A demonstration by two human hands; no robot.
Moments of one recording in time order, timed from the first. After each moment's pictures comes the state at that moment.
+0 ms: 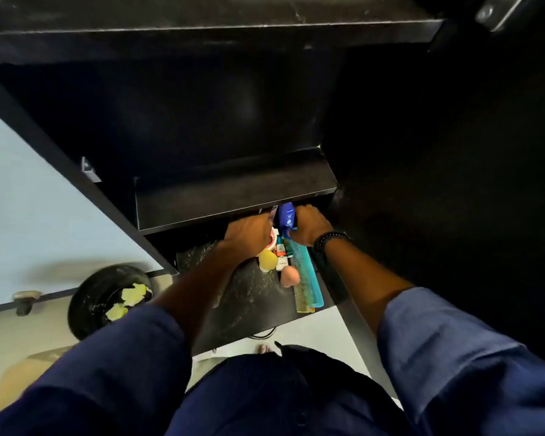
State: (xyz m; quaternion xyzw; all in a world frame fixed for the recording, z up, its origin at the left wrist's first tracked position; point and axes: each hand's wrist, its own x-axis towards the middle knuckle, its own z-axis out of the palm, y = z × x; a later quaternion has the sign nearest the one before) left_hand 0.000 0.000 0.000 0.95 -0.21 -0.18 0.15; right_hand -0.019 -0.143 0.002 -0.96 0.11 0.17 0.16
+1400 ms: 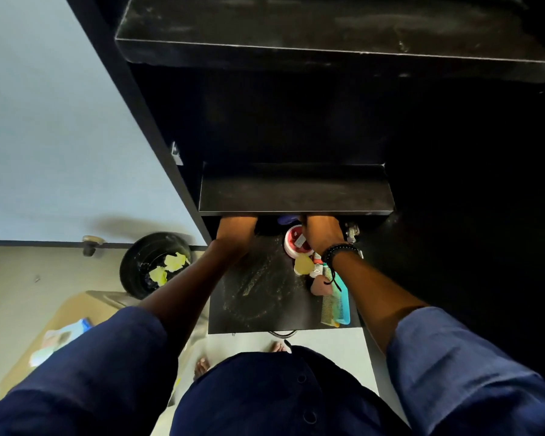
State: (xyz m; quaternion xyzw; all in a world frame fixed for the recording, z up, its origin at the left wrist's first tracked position) left_hand -0.009 0.094 0.008 0.97 -0.08 -0.12 0.18; right_hand -0.005 -0.086 0.021 -0.98 -0.03 0.14 0.14
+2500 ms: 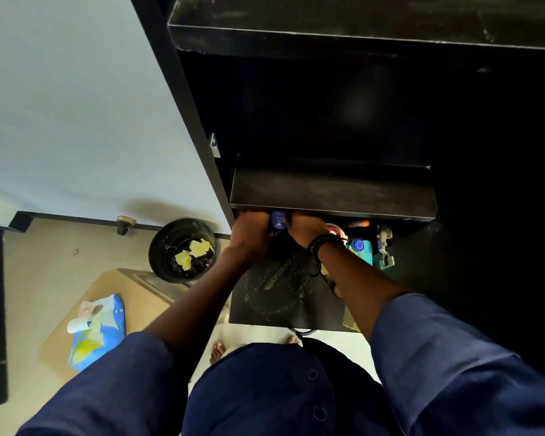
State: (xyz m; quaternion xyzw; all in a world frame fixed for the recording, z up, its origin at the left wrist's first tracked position) left_hand -0.016 0.120 -0.015 0.97 -0.03 -0.06 0.24; right_hand 0.014 -0.017 -0.006 -0.95 -0.10 0.23 0.17
